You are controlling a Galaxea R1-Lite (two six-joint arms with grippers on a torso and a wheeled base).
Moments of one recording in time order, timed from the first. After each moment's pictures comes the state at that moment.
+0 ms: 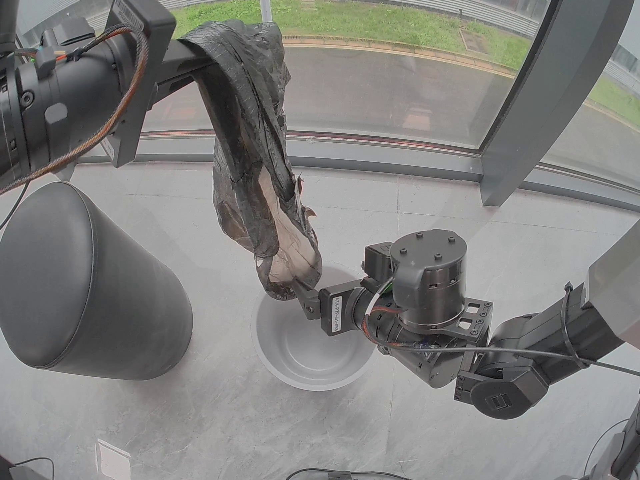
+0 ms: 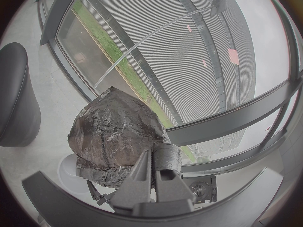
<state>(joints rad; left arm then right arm) -0.78 1.39 -1.35 -0.05 0.20 -0.84 0.87 1.99 -0.94 -0.83 -0.38 0.22</state>
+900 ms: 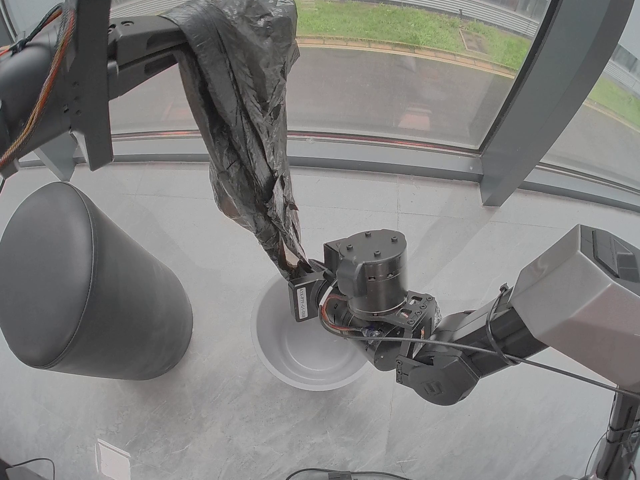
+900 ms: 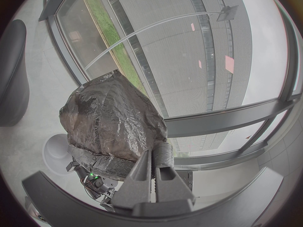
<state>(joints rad) -0.81 1.31 -1.32 -0.04 0.05 -0.98 0.86 2.19 -1.16 -0.84 -0.38 0.13</state>
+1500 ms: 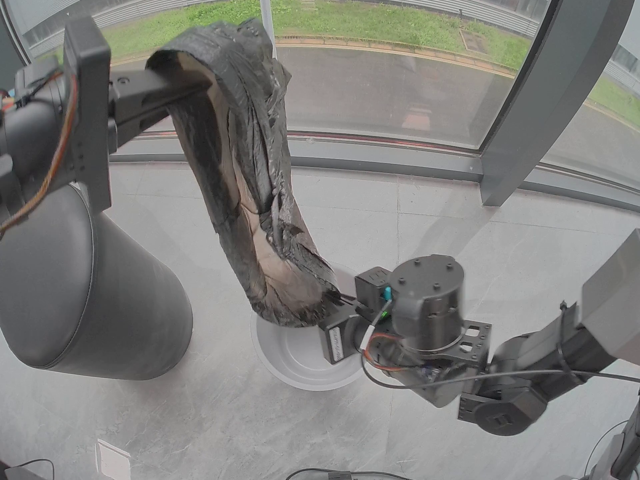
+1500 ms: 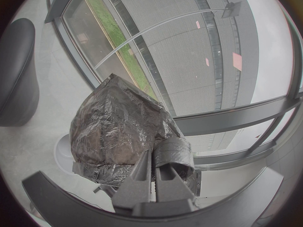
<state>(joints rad) -0.76 1.28 -1.21 -0.06 0.04 -0.98 0.90 2.00 -0.86 -0.88 -0.34 0.09</state>
